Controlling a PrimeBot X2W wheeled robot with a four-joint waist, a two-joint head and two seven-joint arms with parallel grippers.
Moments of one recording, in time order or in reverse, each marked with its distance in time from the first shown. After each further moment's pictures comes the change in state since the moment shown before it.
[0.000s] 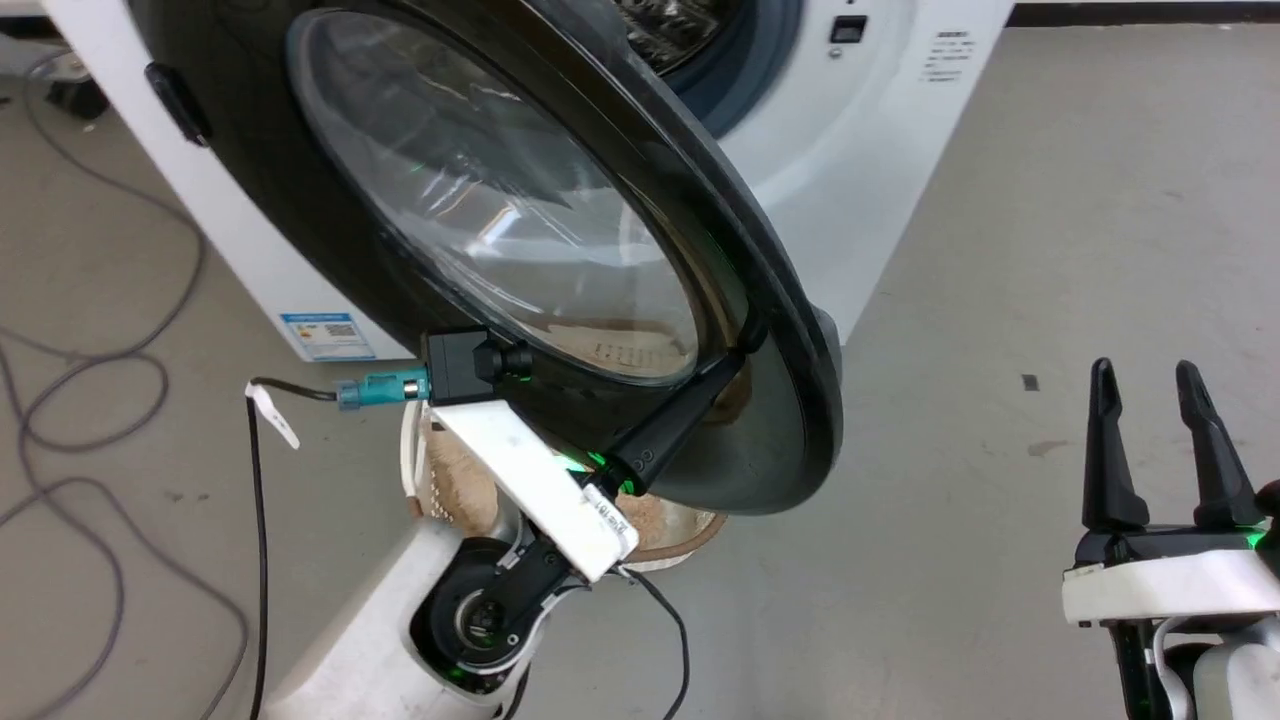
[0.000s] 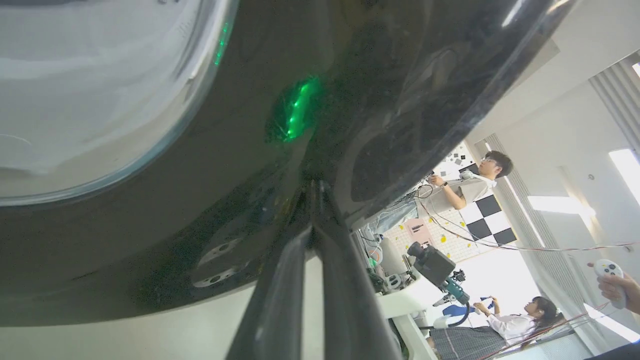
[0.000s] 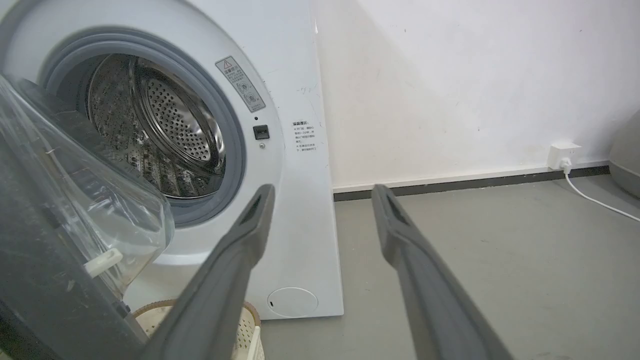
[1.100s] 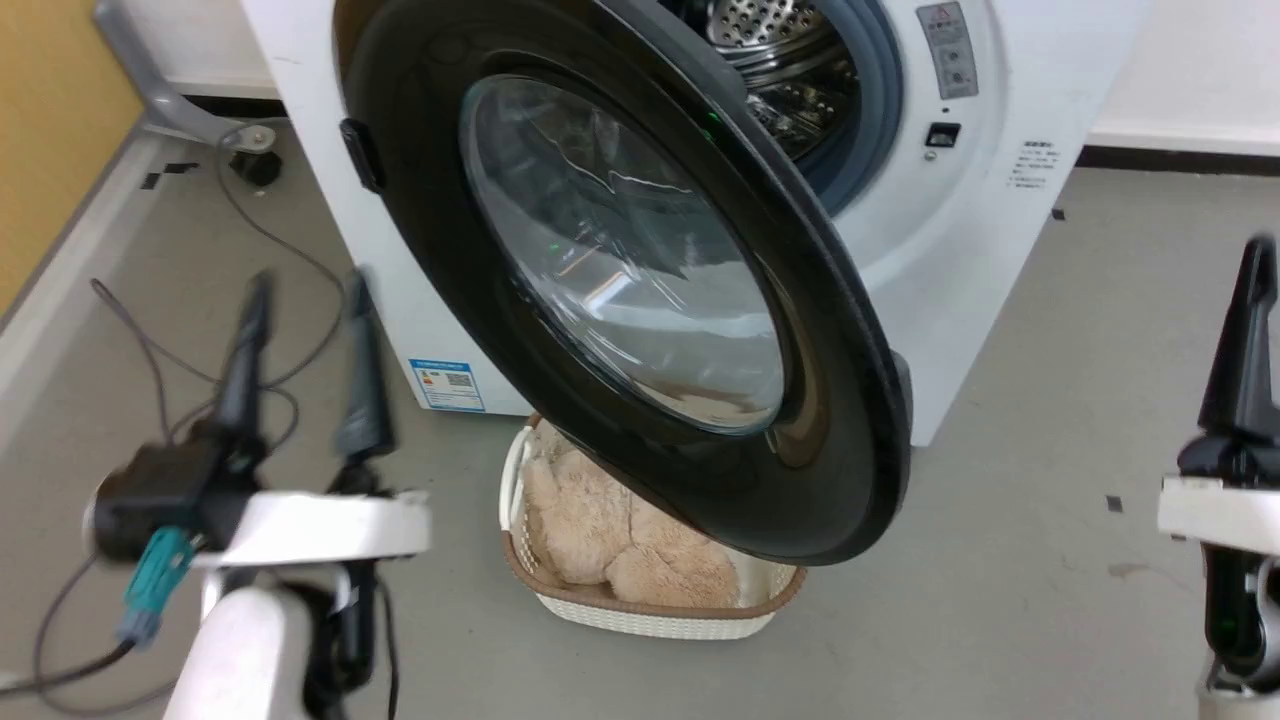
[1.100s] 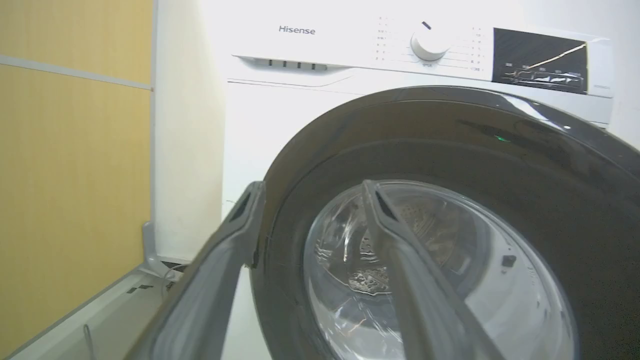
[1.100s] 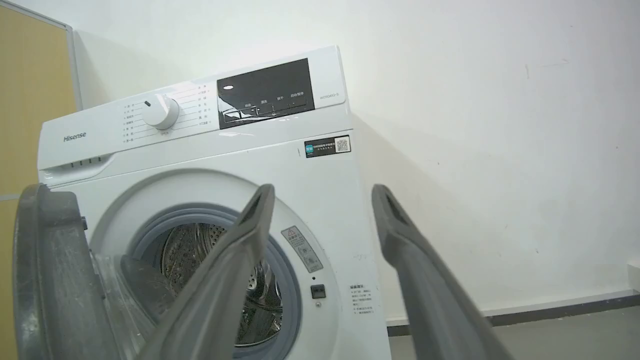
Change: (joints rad) left arm 0.216 -0.045 0.457 -0.080 1.125 0.252 -0.432; right arm -0.088 0.000 -0.081 -0.166 0.060 0.000 0.000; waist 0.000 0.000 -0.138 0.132
